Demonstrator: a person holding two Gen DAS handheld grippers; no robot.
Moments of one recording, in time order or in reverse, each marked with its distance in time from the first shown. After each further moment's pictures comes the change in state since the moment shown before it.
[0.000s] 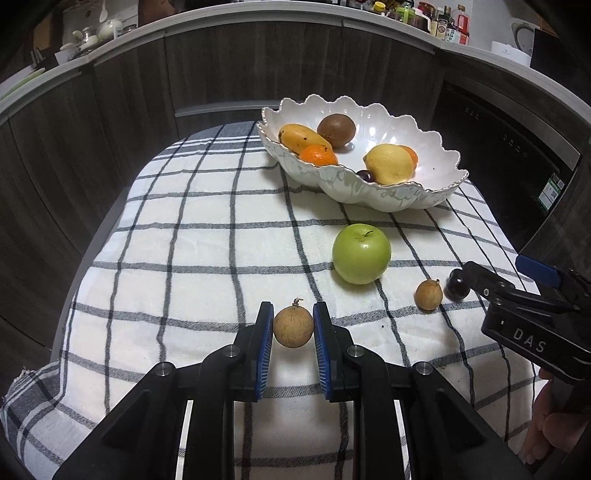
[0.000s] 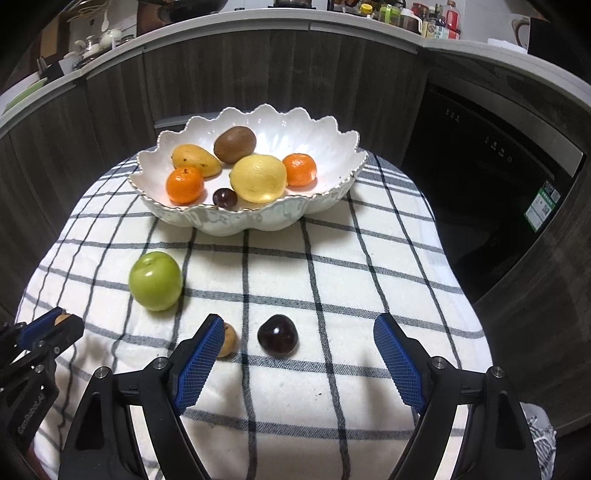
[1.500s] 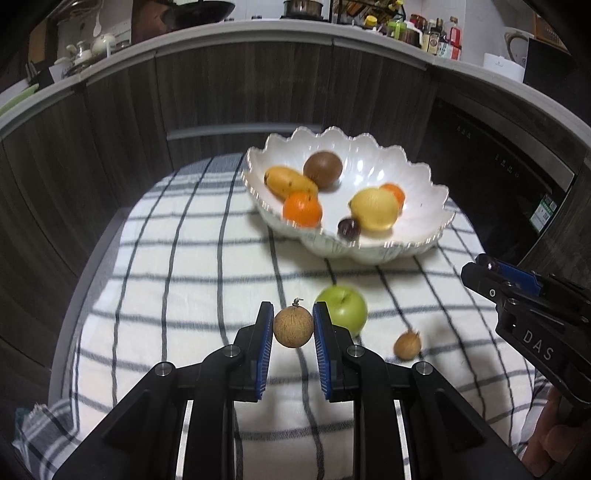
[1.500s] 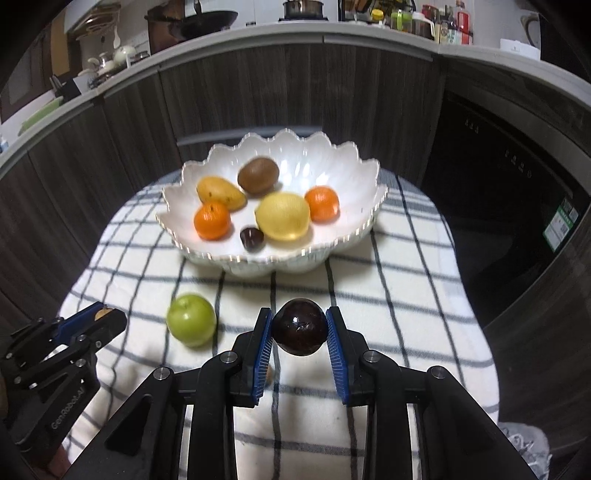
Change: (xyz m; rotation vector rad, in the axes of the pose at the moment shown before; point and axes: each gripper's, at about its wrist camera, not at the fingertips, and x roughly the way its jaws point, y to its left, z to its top) left arm -0.014 -0.013 0.051 0.019 -0.056 -0.017; right arm -0.021 -0.003 0.039 0.007 -0.034 0.119
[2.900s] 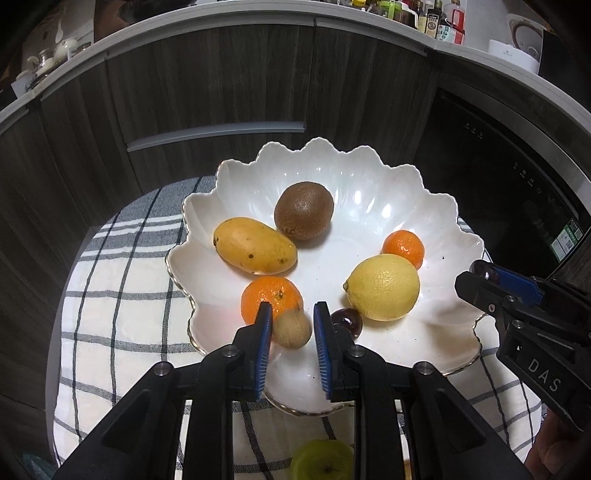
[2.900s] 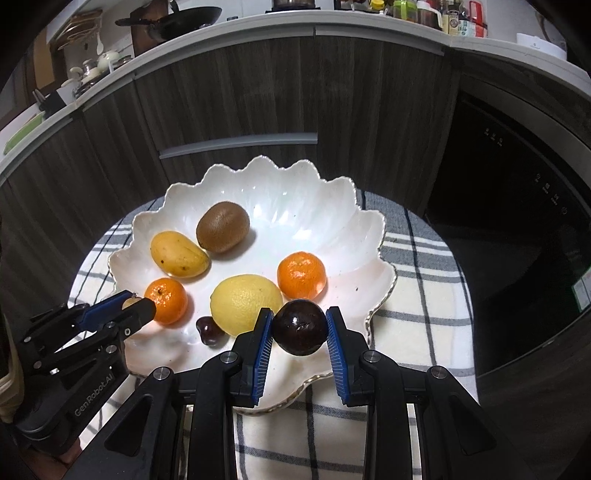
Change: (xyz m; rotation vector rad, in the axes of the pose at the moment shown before) left arm 0.103 -0.022 0.093 0.044 0.061 -0.040; right arm 0.079 -0.030 0.085 0.017 0.033 0.017
